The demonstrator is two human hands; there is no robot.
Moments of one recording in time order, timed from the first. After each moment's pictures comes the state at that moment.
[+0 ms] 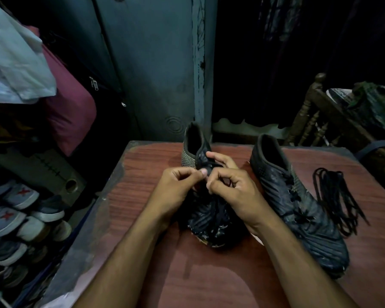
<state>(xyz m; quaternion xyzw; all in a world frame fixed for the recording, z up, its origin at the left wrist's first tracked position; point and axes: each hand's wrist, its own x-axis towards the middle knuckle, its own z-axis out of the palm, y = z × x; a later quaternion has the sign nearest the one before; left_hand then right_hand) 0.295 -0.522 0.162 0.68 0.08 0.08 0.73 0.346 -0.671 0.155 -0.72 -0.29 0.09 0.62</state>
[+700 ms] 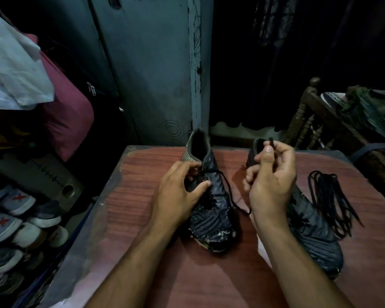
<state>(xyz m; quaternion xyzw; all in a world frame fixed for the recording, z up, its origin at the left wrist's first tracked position) 0.305 -0.521 0.142 0.88 0.04 0.28 0.38 0.358 -0.682 0.170 -0.60 -0.06 -0.22 0.77</state>
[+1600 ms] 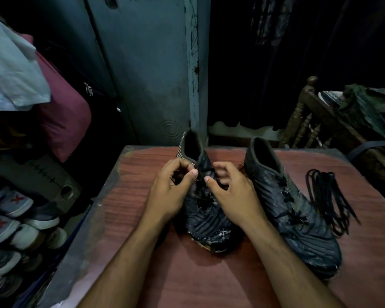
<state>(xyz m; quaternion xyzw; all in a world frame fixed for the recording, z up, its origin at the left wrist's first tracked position) 0.312 -0.510 0.137 0.79 0.03 0.24 0.56 0.354 -0.673 0.144 -0.86 -0.17 -0.01 0.48</state>
